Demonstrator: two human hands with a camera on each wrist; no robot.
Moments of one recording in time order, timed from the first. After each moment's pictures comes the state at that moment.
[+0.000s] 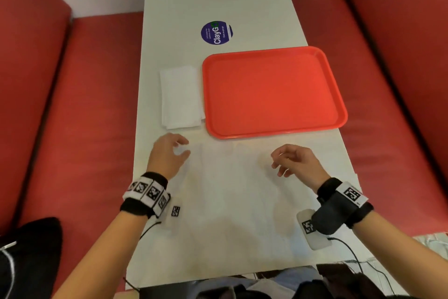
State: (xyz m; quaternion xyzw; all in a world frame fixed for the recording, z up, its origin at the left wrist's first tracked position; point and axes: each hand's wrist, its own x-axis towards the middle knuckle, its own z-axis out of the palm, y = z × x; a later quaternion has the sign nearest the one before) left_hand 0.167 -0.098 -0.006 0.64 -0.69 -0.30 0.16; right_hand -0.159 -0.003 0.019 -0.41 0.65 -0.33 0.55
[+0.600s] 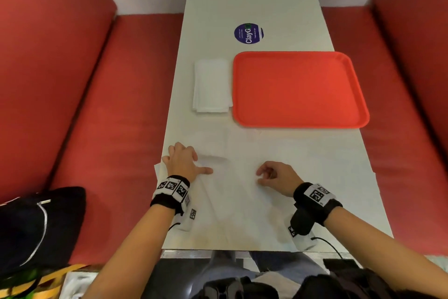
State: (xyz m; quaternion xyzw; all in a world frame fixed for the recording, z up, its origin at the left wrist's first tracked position) left_hand 0.197 -0.027 -0.031 0.74 -0.63 -0.22 -0.04; right_hand -0.082 0.025 -0.031 -0.59 0.64 -0.10 0.48
